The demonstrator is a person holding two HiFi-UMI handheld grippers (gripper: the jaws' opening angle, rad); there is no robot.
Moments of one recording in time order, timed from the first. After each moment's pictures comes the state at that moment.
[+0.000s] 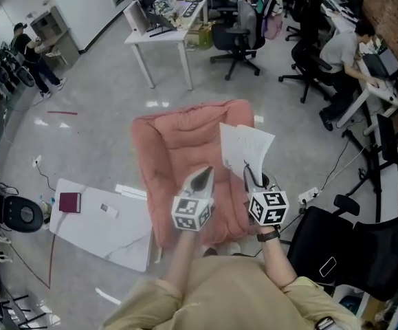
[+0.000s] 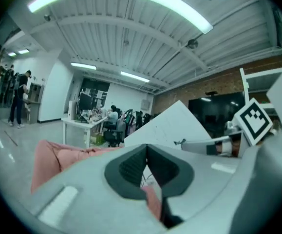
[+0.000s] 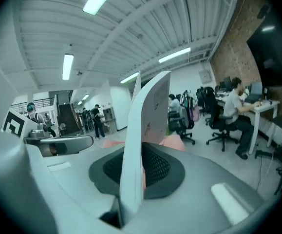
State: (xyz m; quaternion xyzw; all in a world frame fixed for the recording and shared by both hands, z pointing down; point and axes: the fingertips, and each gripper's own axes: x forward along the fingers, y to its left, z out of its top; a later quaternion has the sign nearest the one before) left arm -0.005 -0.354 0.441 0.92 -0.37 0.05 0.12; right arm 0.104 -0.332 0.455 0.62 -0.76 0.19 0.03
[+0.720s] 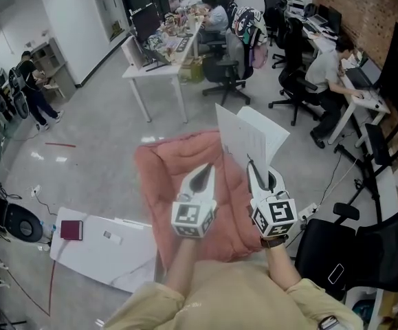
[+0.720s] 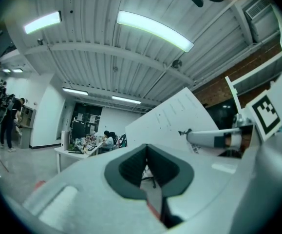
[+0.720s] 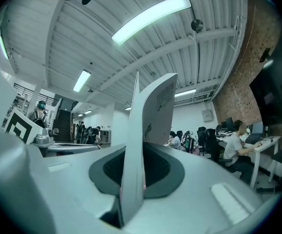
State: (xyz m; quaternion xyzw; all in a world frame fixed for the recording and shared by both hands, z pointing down) left arm -0.020 -0.340 0.308 0.93 -0.35 -0.04 0.00; right arm 0.079 -0.300 0.293 0.65 -0.76 -0.01 -0.05
